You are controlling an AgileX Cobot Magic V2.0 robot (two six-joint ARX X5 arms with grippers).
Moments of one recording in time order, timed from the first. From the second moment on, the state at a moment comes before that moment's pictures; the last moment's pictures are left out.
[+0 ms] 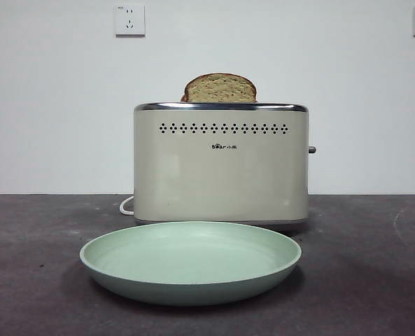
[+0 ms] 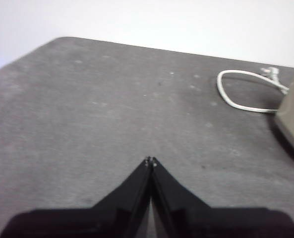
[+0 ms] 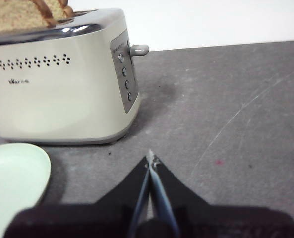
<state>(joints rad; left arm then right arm) 0.07 0.00 0.02 -0.20 -0.02 -0.16 0.11 0.00 0.02 -0.16 -0.15 0.11</state>
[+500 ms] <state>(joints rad) 0.07 0.03 0.30 -0.40 0.14 -0.23 0.11 0.14 0.20 -0.17 -0.29 0.38</state>
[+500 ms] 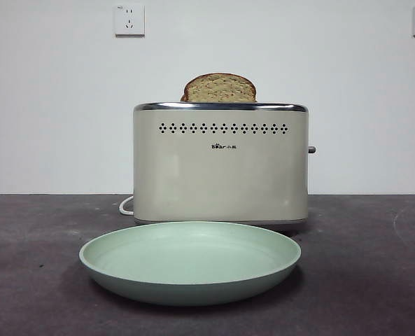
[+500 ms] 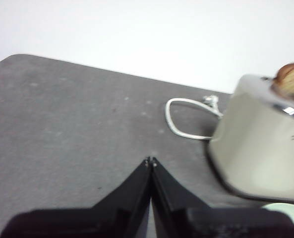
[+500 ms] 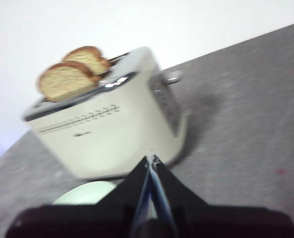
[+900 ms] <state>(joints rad) 0.07 0.29 0.64 -0.65 0.43 -0.20 0.11 0.52 0.65 -0.56 -0.59 0.27</state>
